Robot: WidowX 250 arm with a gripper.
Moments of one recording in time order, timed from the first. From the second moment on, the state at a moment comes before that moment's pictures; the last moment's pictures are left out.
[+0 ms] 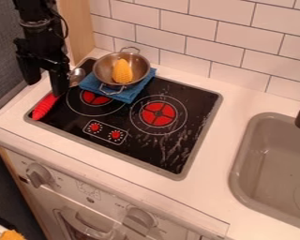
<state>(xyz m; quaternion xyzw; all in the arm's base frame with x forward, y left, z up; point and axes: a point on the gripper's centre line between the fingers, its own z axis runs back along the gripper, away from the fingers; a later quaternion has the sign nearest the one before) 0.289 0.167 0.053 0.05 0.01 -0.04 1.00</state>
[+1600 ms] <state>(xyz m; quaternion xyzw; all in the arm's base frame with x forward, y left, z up) 0.405 0.083 0.035 0.08 0.04 -0.07 0.99</state>
